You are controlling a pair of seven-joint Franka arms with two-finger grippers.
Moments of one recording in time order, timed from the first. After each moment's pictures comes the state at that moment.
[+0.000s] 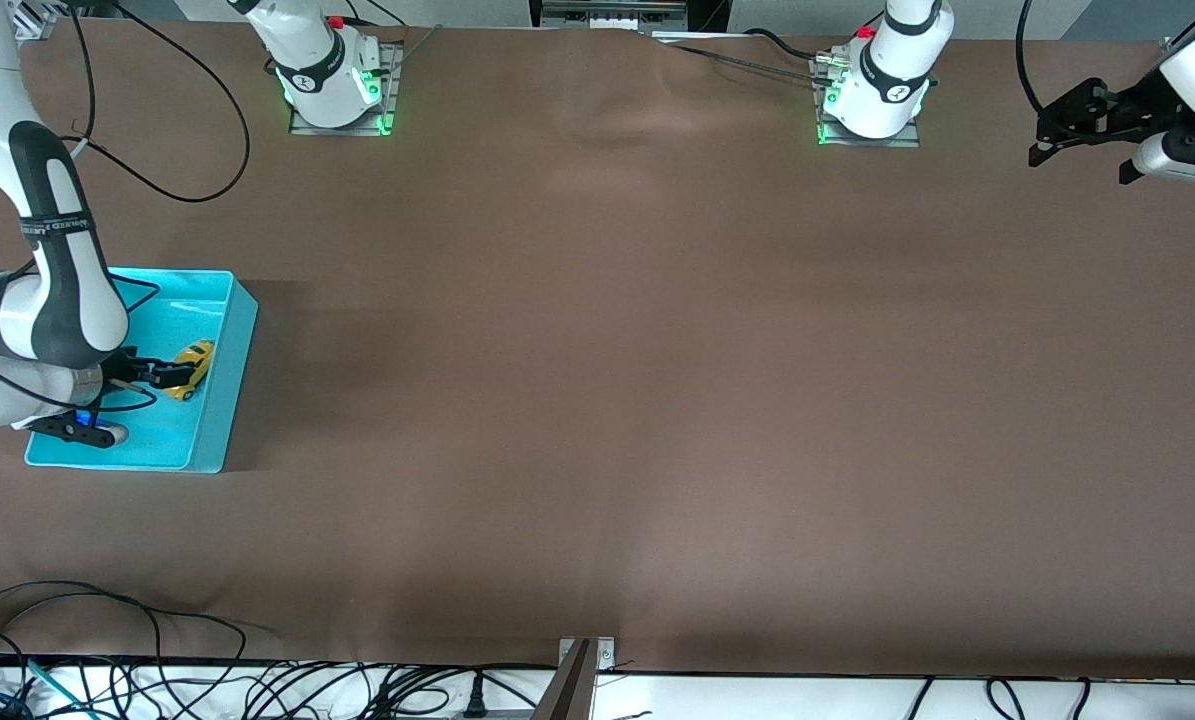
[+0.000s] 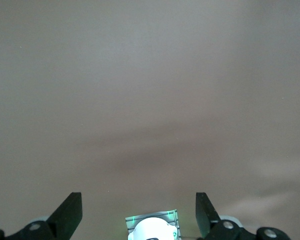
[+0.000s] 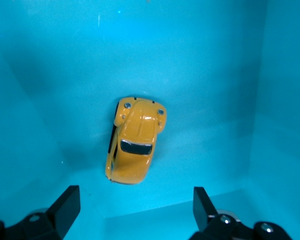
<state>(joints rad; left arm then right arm) -0.05 -0.08 0.01 -1.55 -0.05 1.34 0.10 -0.36 0.68 0.17 -1.51 -0.21 1.76 0.12</state>
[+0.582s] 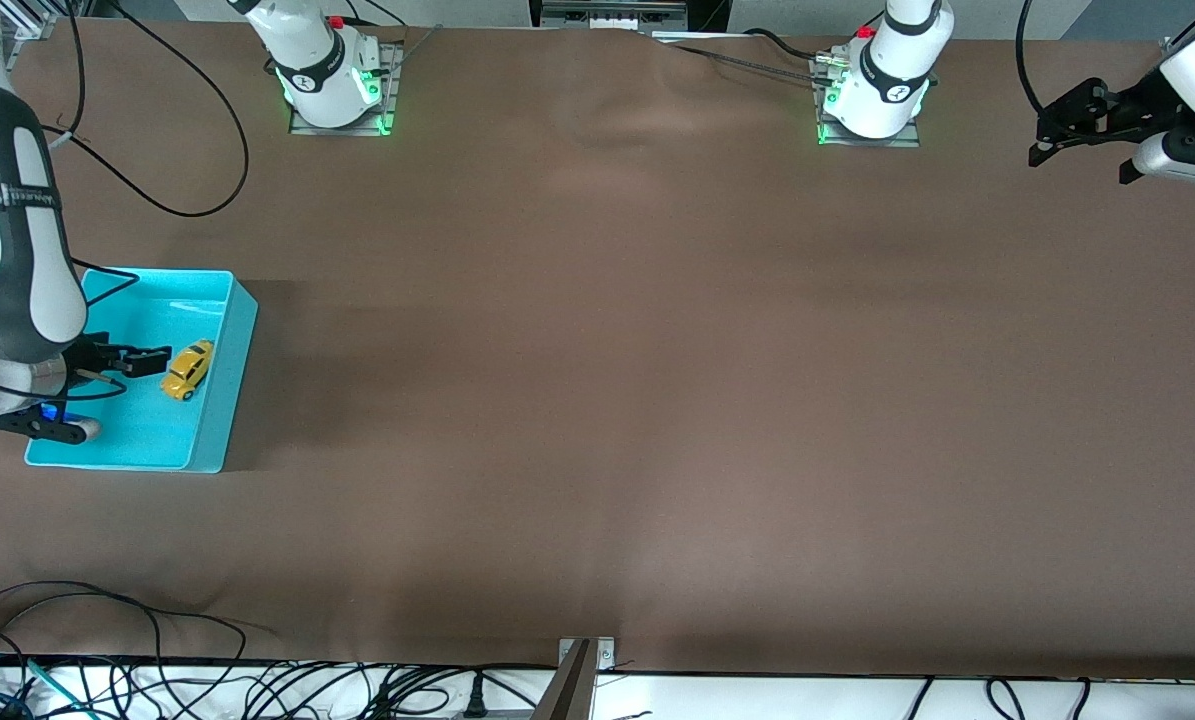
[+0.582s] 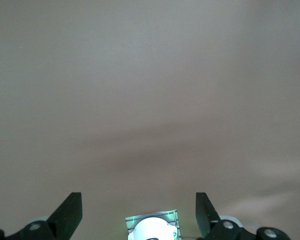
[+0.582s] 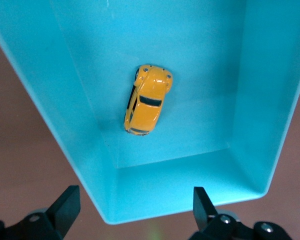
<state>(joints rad) -0.05 -0.08 0.01 -1.55 -0.05 1.34 0.10 -0.36 0.61 0.23 -1.41 -0.21 1.54 0.11</state>
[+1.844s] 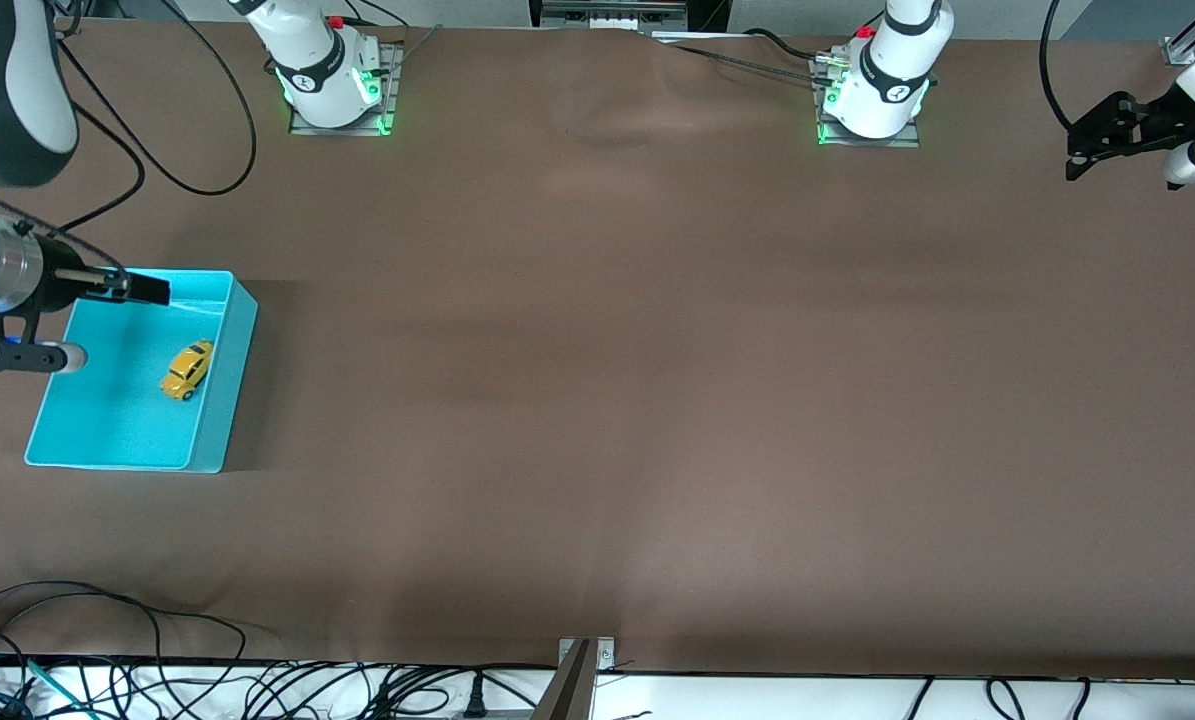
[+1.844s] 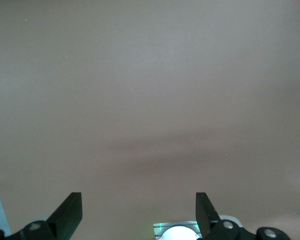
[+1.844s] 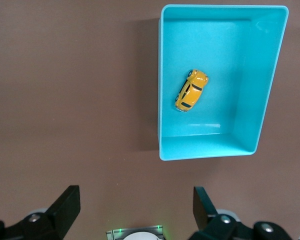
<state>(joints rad) -0.06 -0.08 0.01 -1.55 0.09 1.38 0.10 -0.35 0.28 0.49 -1.40 -0.21 1.40 0.17</state>
